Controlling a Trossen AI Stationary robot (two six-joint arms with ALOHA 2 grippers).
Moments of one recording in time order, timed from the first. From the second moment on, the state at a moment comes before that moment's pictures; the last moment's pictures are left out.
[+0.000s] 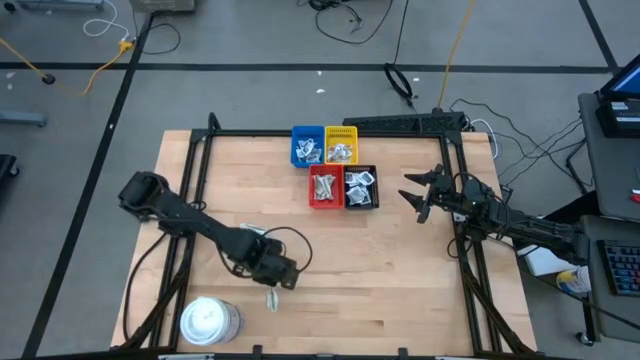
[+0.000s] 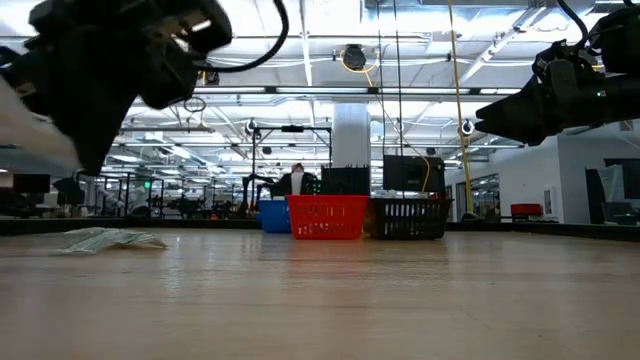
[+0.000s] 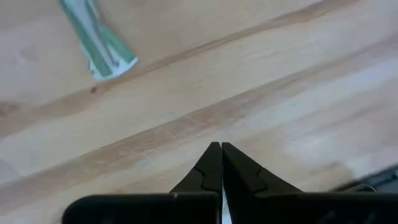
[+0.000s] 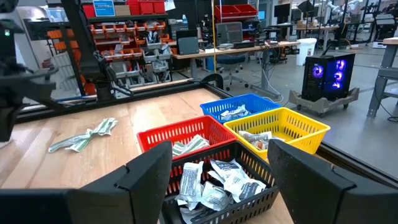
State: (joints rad) left arm -0.42 1.69 1.15 -0.76 0.16 -1.70; right arm -0.36 0.12 0.02 0.08 0.02 0.08
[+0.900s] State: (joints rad) left arm -0.39 1.62 1.44 -1.27 0.05 -1.57; right arm -0.36 0.12 0.02 0.08 0.02 0.08
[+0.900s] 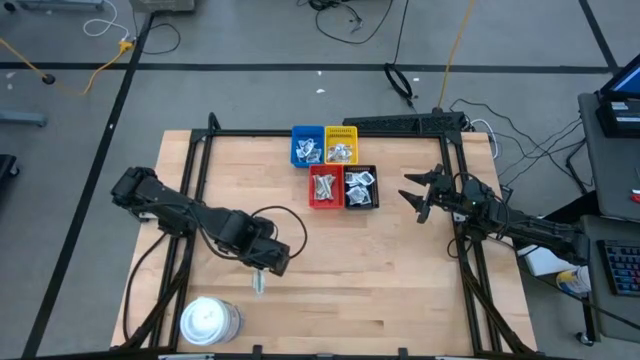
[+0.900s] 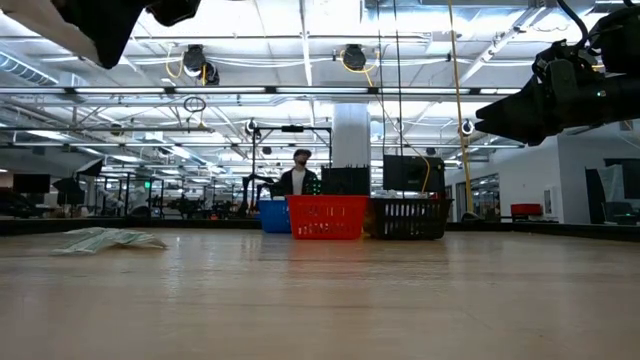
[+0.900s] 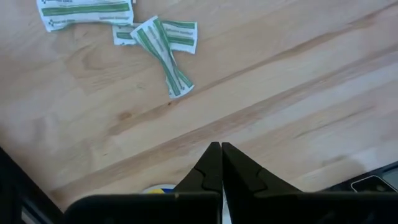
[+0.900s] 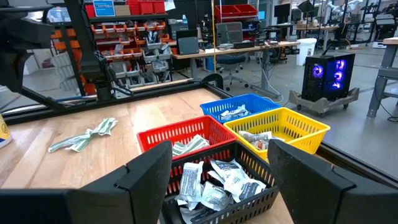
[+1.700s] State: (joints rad) left arm 0.07 1.81 1.59 -1.29 0.14 -1.17; right arm -0.36 0.12 0.02 0.08 0.02 0.09
